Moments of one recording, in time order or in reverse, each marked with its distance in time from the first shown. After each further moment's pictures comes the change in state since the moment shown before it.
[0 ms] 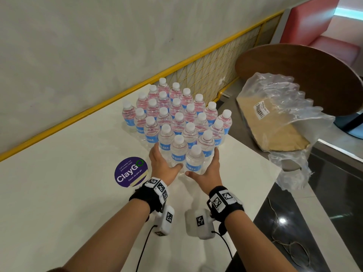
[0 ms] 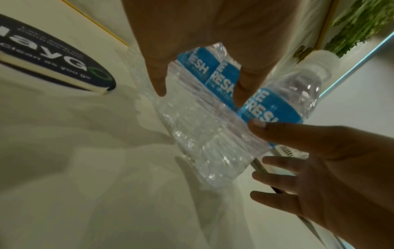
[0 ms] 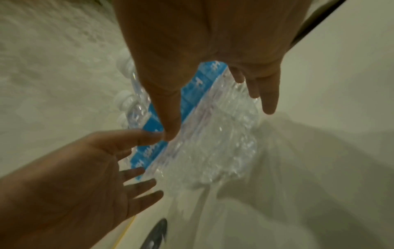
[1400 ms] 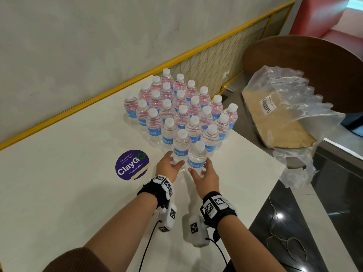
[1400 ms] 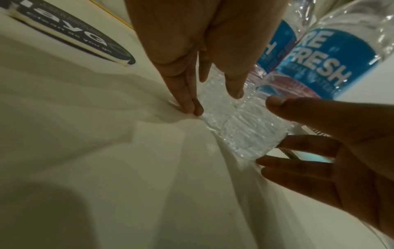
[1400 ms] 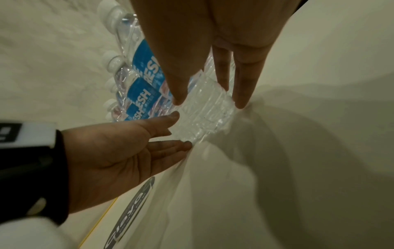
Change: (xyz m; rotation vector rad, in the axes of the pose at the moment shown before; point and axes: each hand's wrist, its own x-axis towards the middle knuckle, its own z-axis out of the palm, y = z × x) left_hand 0.005 -0.030 0.020 0.025 -0.145 -0.200; right_hand -0.025 0.020 0.020 -0.161 0.007 0.308
